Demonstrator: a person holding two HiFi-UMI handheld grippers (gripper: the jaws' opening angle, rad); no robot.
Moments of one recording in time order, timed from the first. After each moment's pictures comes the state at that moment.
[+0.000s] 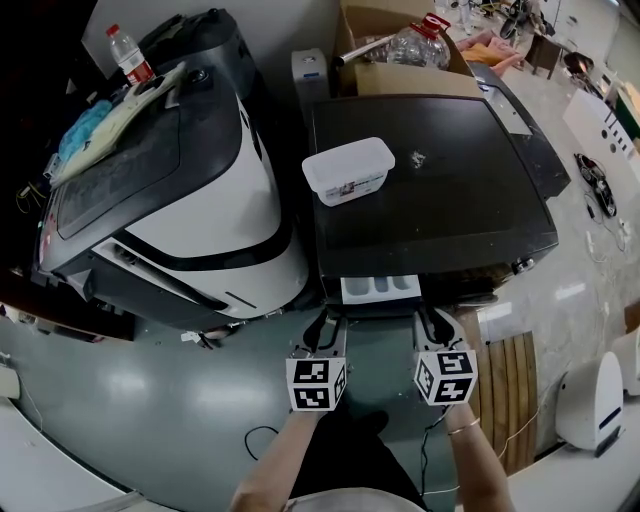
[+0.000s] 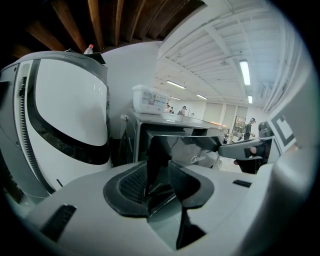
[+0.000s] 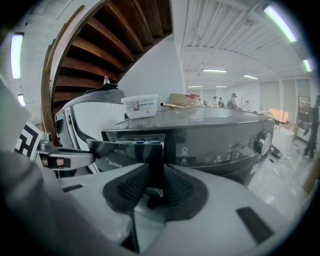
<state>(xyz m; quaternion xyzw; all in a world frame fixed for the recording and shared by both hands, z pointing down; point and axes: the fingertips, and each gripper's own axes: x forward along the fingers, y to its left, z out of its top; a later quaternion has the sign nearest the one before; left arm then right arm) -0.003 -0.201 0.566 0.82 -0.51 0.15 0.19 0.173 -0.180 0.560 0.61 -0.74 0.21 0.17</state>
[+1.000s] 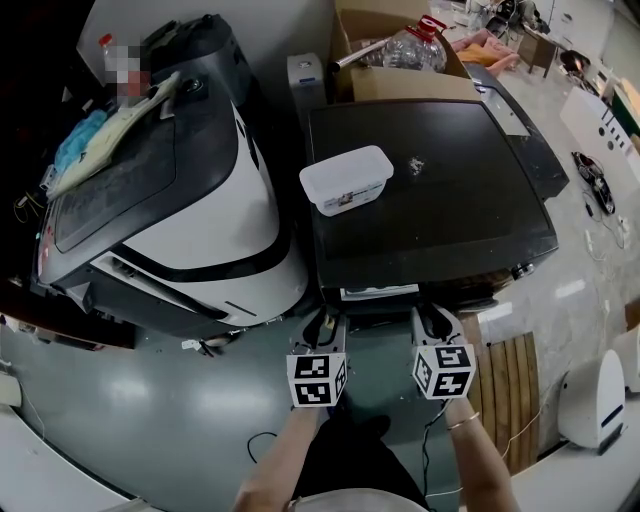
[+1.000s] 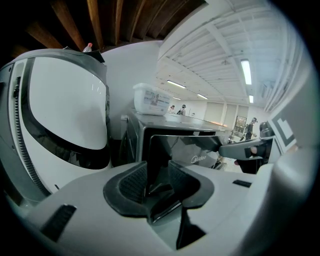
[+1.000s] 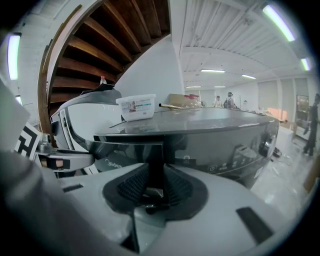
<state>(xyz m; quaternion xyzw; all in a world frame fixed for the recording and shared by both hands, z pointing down) -0.003 -0.229 0.566 0.82 -0.51 0.16 0.19 0.173 -0.207 0.560 0.62 -0.74 0.21 0.16</state>
